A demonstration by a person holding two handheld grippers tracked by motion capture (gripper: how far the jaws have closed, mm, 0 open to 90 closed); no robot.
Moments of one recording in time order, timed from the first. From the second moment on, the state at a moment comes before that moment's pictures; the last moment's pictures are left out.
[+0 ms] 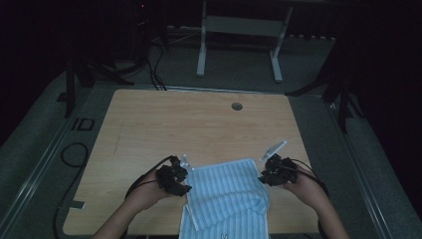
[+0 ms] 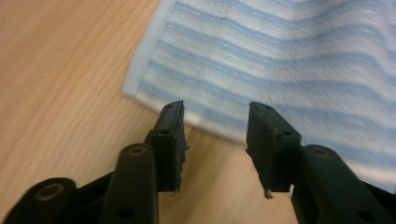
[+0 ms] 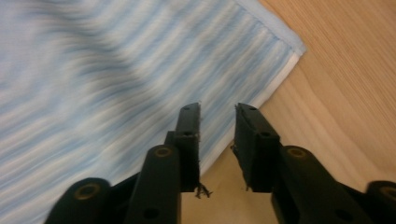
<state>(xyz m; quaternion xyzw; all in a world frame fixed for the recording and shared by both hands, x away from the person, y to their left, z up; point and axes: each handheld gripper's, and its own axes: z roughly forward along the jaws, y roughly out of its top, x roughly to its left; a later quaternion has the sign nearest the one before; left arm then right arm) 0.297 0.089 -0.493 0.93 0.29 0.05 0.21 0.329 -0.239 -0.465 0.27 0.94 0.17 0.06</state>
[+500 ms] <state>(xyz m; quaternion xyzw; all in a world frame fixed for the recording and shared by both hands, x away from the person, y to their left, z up) 0.334 0.071 -0.526 0.93 0.31 0.06 0.18 0.370 -0.218 -0.518 0.31 0.94 0.11 0.06</state>
